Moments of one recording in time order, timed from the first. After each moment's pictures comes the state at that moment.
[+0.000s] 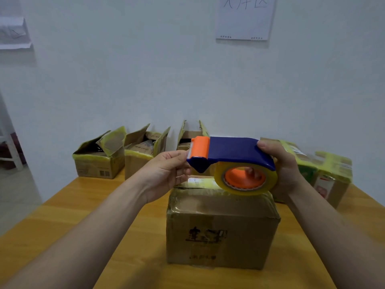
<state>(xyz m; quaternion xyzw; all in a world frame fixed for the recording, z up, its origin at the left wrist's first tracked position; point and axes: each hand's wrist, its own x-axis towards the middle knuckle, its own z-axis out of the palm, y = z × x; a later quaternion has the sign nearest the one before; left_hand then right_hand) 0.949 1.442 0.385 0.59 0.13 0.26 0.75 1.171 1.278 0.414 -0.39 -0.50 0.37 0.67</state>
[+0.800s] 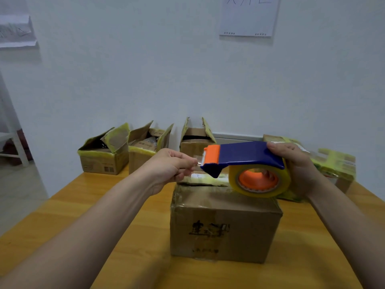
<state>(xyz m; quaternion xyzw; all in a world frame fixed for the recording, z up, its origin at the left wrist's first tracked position) 0.947 1.431 0.398 0.68 0.31 0.26 0.61 1.193 1.258 0.414 -0.50 -0.51 0.32 0.63</state>
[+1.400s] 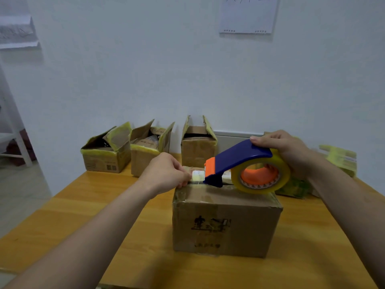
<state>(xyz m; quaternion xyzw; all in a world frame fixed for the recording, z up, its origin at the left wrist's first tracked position) 0.939 1.426 0.383 0.81 0.41 0.23 0.34 1.185 1.269 0.439 -0.62 -0.54 0.26 0.50</state>
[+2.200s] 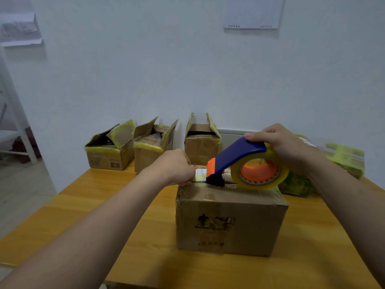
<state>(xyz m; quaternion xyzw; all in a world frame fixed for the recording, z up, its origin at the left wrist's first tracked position) 0.961 1.435 0.392 0.85 0.43 0.13 0.26 1.171 1.288 0.442 -0.68 -0.54 0.19 0.46</state>
